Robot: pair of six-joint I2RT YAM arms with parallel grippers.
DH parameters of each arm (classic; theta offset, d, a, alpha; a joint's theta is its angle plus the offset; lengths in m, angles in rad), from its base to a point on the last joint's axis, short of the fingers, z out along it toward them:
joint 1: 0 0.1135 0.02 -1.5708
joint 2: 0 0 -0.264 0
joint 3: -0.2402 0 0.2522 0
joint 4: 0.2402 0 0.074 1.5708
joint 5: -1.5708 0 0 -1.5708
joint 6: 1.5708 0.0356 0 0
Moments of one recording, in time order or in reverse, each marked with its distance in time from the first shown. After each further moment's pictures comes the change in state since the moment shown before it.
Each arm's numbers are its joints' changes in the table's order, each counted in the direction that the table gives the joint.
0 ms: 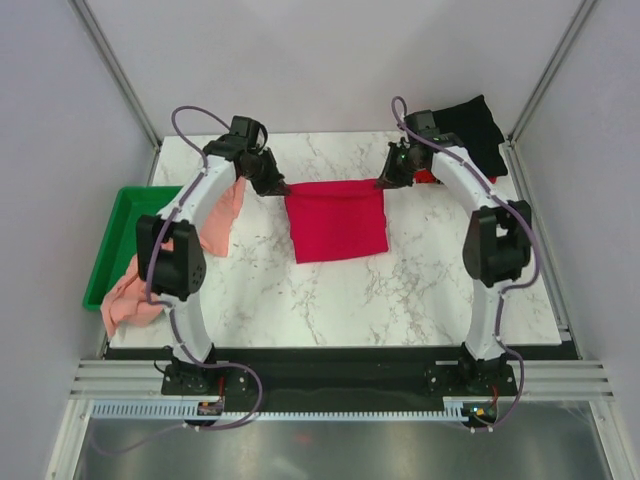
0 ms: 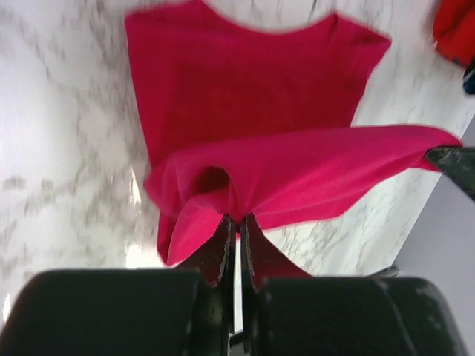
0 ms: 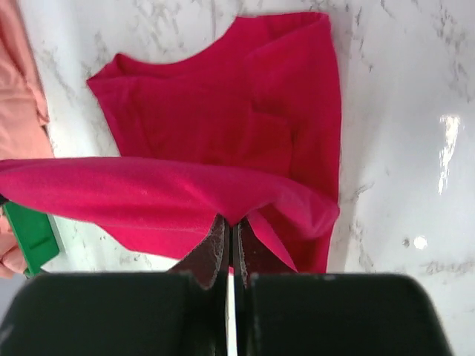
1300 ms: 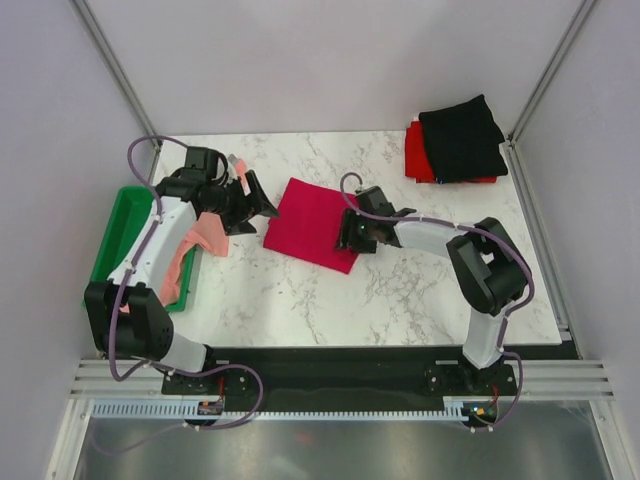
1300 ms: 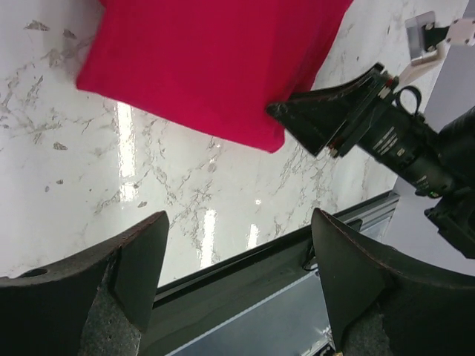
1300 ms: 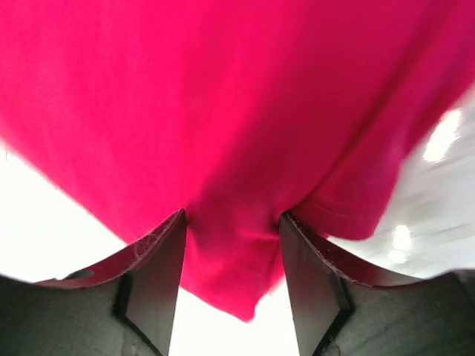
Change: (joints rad) left arm 0.132 -0.375 0.337 0.056 -0.204 0.137; right arm 0.287 -0.107 0.625 -0.556 -0.150 0.151
